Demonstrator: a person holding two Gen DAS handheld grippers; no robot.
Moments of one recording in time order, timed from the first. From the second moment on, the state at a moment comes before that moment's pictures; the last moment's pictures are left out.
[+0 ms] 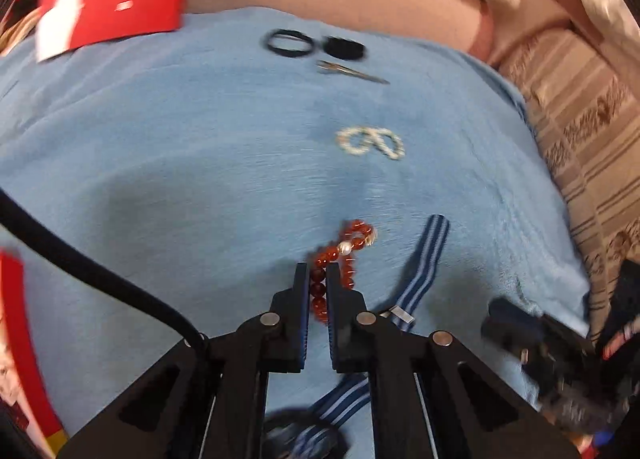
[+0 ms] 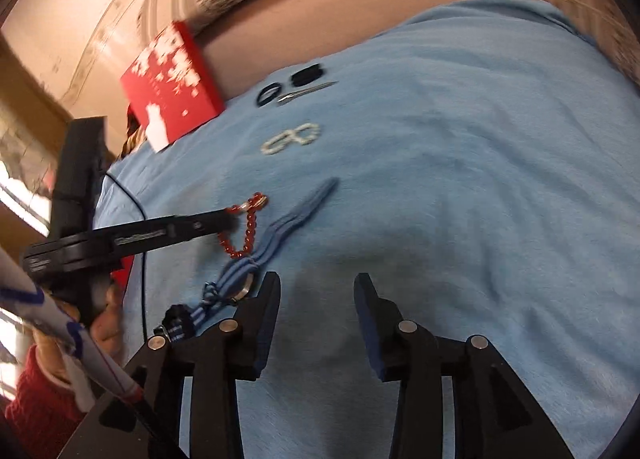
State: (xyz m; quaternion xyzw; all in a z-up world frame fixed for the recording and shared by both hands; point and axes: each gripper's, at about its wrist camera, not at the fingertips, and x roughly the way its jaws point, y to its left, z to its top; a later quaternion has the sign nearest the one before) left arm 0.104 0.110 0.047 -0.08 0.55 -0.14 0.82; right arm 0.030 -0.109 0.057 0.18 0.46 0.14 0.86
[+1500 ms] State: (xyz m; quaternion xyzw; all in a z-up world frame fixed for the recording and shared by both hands) left arm -0.010 0.214 0.151 -0.14 0.46 -0.10 0.87; right arm 0.090 -0.056 0.128 0.12 0.43 0.16 0.88
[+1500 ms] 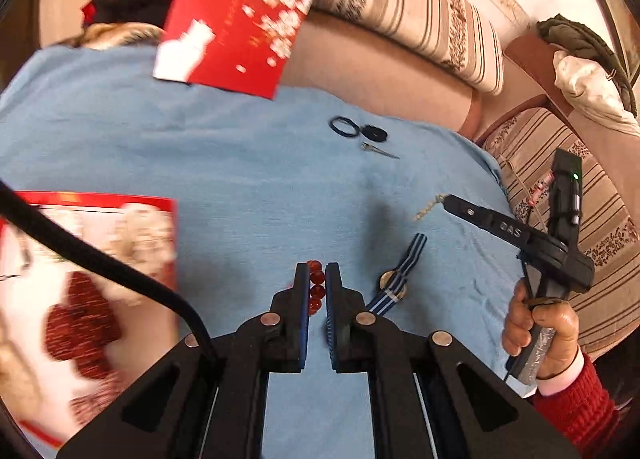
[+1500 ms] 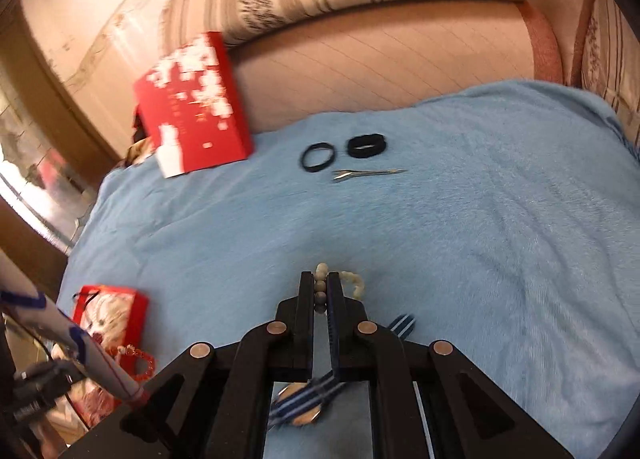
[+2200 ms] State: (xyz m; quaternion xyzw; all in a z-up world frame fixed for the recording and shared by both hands) left arm -0.061 0.409 0.120 -0.13 0.50 0.09 0.85; right arm -0.010 0.159 0.157 0.01 0.44 0.33 0.83
